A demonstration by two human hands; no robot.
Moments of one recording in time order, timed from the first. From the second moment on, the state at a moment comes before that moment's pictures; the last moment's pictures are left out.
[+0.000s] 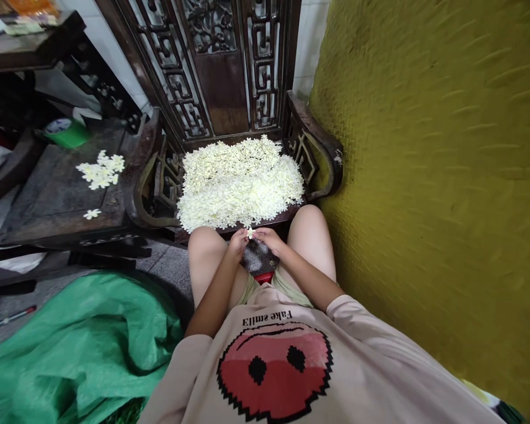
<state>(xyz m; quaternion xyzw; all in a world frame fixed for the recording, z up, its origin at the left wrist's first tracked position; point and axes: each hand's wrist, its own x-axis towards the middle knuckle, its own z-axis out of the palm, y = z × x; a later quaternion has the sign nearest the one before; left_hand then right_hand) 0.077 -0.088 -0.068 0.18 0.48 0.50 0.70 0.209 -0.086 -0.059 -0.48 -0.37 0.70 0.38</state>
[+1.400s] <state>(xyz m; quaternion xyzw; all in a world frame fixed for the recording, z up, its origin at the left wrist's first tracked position) 0.082 -0.099 -0.063 0.30 0.64 0.52 0.48 0.208 -0.087 -0.062 -0.52 -0.35 0.70 0.35</state>
